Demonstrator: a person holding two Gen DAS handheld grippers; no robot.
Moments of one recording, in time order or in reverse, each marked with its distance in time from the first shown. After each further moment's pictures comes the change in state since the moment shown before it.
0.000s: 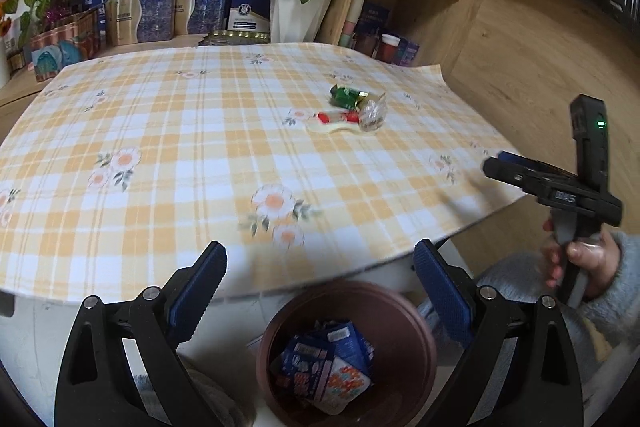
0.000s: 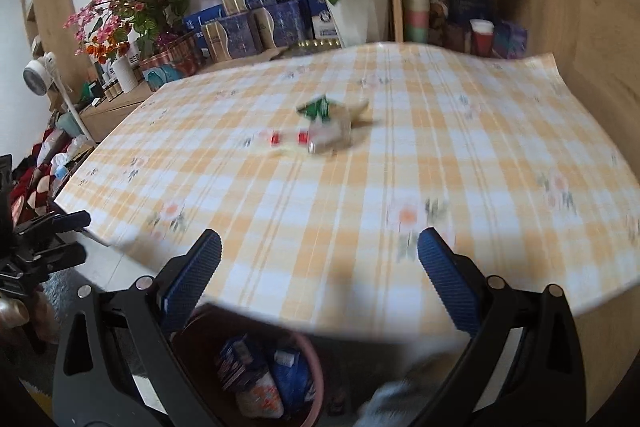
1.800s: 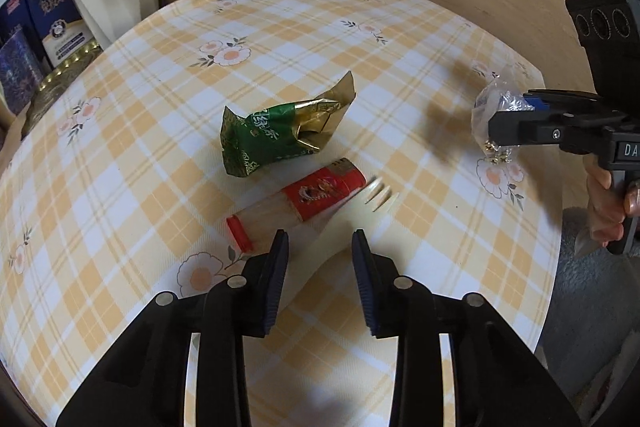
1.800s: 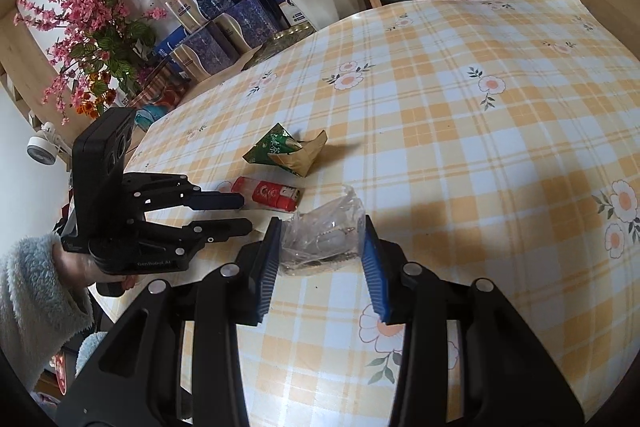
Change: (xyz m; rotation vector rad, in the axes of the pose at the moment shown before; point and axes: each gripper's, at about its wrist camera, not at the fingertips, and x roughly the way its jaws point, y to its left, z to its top) left arm 0.244 -0.034 0.141 0.516 0.366 -0.216; right arm 0.089 -0.084 0.058 0.266 0.105 0.151
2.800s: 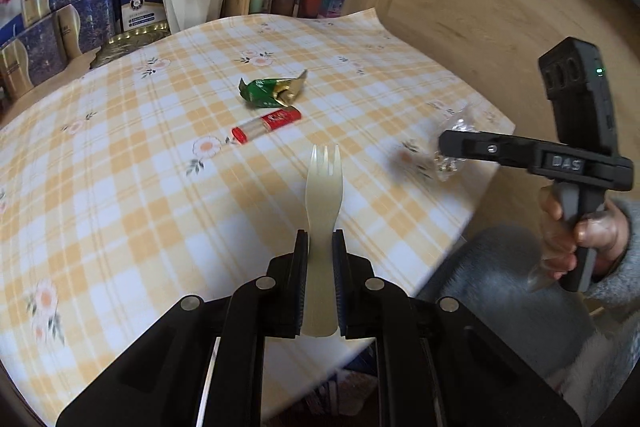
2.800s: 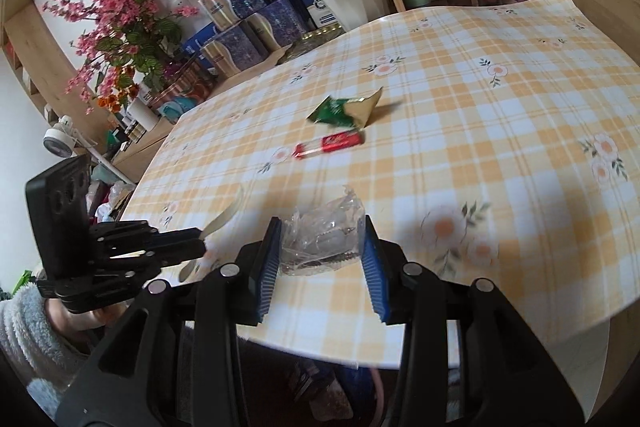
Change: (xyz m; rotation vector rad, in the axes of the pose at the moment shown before) left arm -0.118 -0.079 -0.100 -0.242 -0.184 0.039; right arm -0.060 0.055 -0.059 -0.023 -0.026 0.037
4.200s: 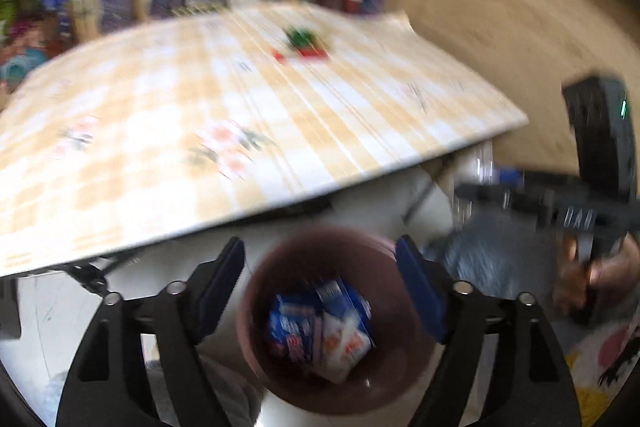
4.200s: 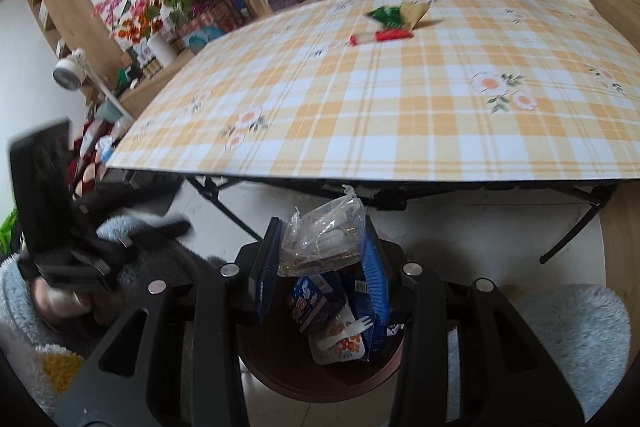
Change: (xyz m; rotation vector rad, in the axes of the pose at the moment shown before) left arm -0.050 -0.037 -0.136 -0.149 -0.125 0.162; right arm -0.005 0.053 -0.129 -0.141 0.110 -0.016
